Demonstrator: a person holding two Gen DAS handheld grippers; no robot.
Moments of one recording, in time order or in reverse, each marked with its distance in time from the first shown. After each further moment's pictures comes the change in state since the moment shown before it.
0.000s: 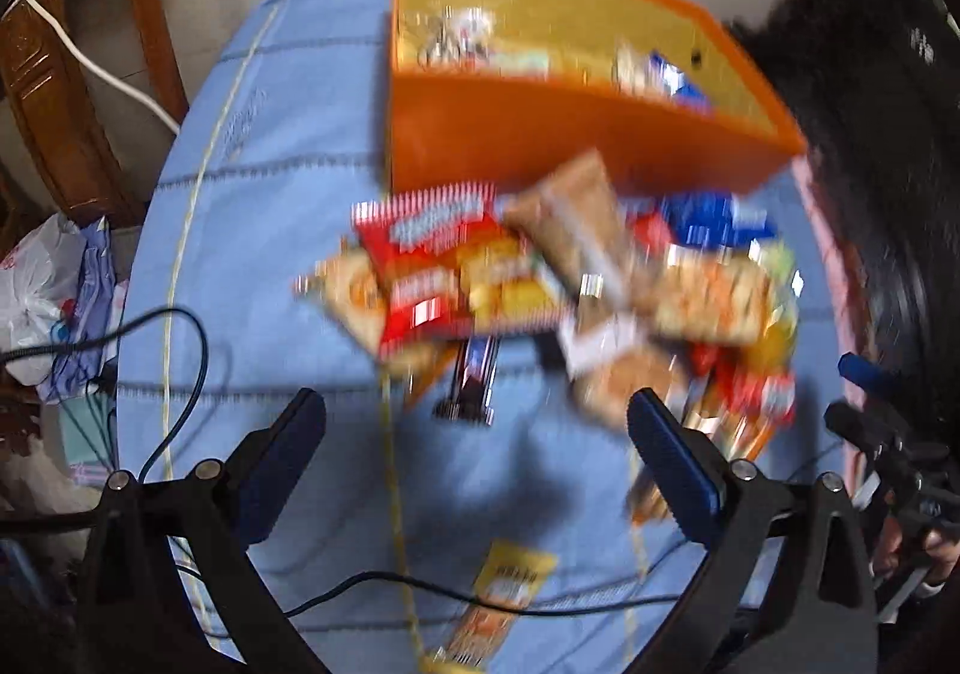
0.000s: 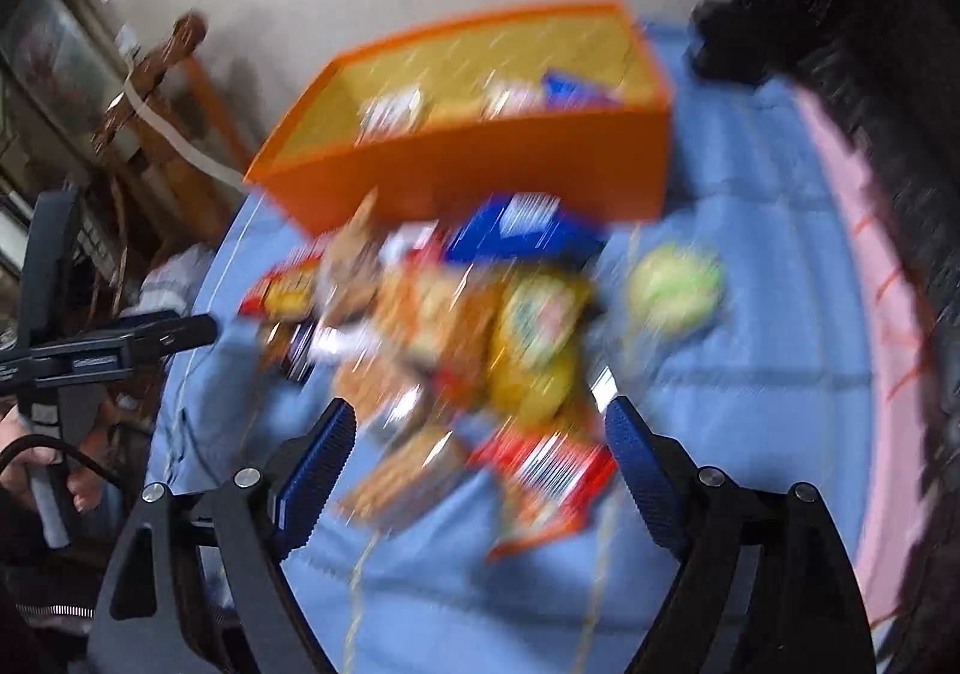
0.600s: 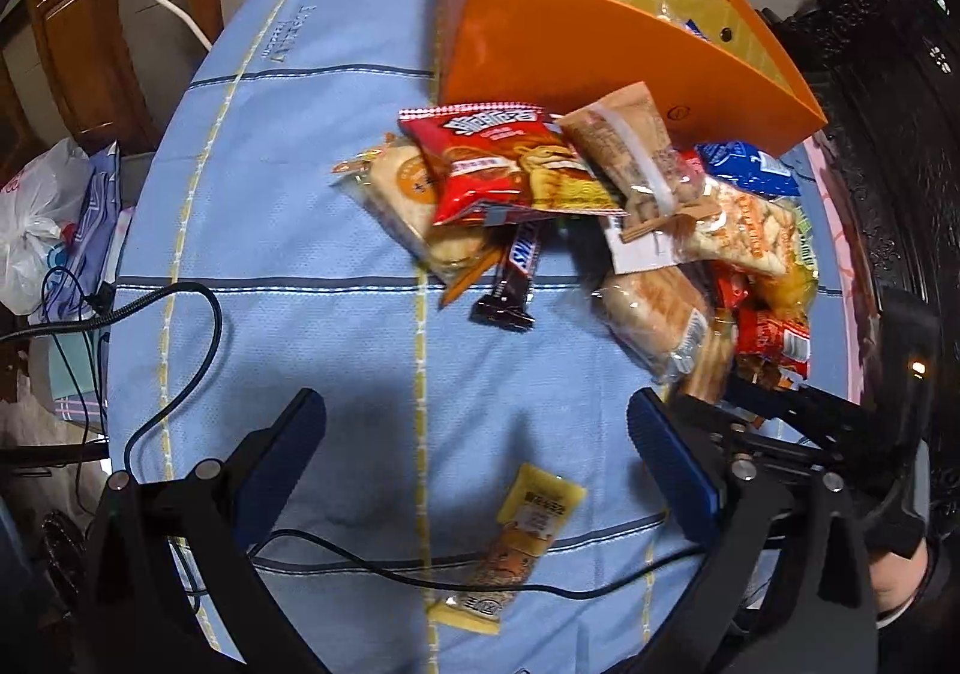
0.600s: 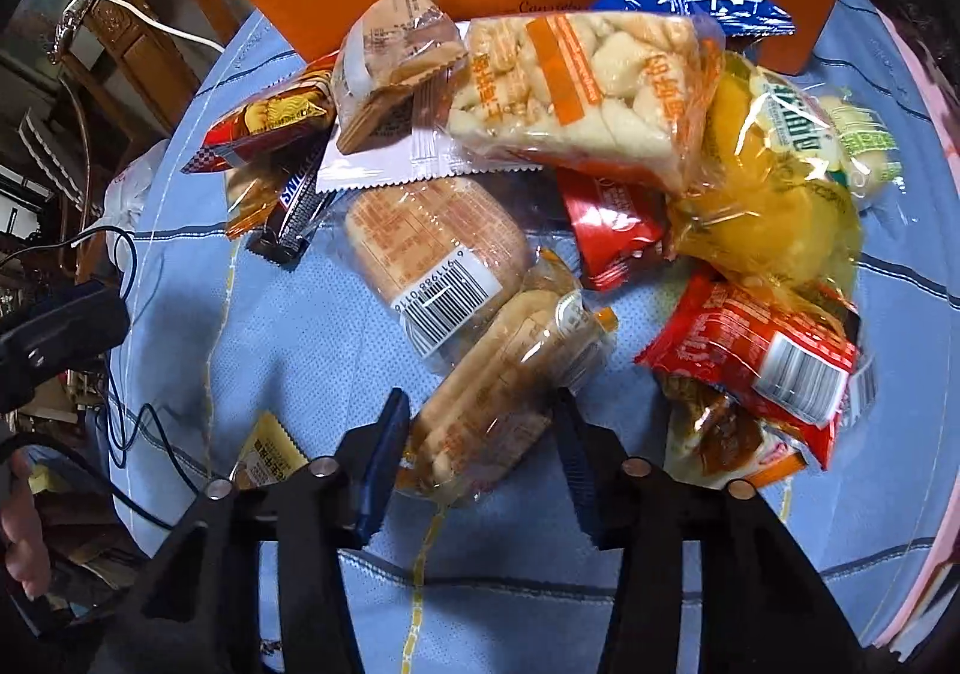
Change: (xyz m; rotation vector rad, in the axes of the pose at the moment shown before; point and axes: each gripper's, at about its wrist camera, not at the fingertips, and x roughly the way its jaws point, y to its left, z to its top) left arm 0.002 0.031 -0.037 -0.090 0.054 -0.022; right arm 0.094 0.061 -0.021 0.006 0.206 -0.081
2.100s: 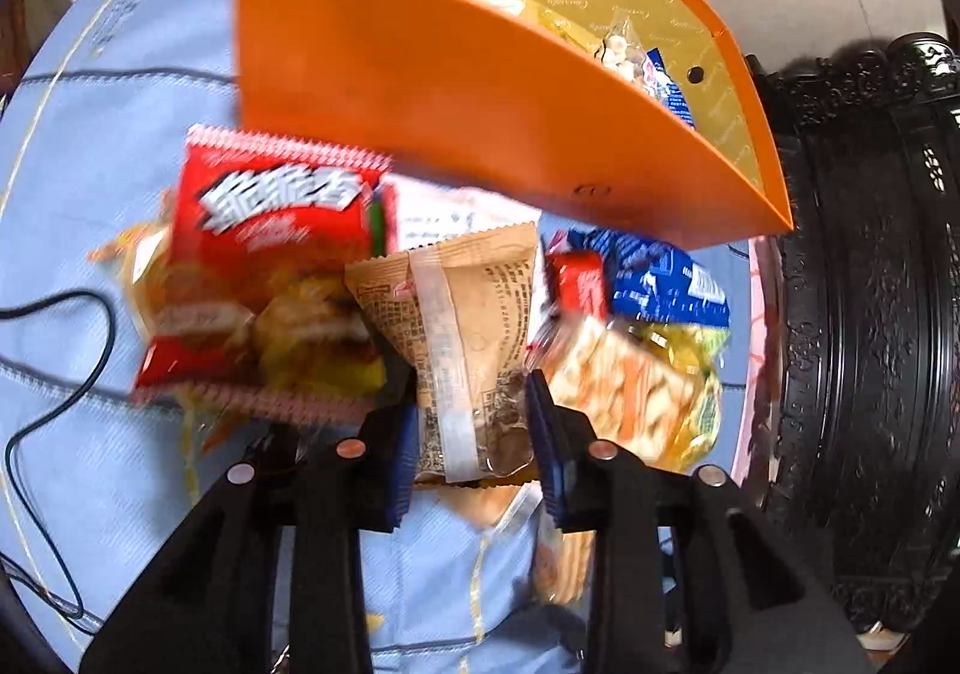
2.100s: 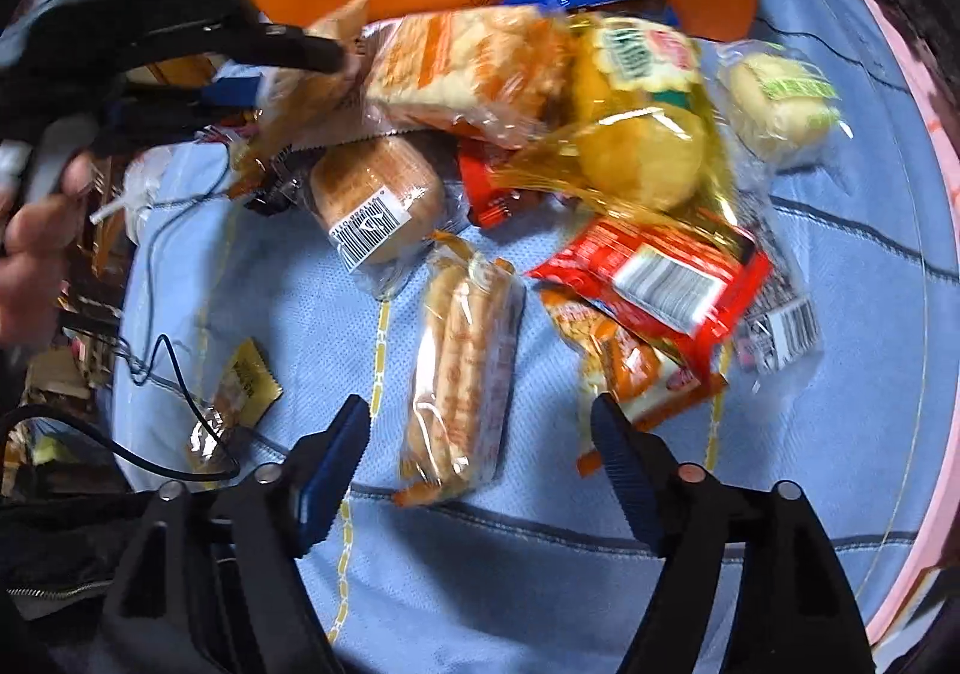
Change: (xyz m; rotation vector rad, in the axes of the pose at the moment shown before) left arm 0.064 -0.048 0.083 -0.145 0.086 -0.273; right arm -0.014 -0.038 -0.016 -0.040 0.030 0.006
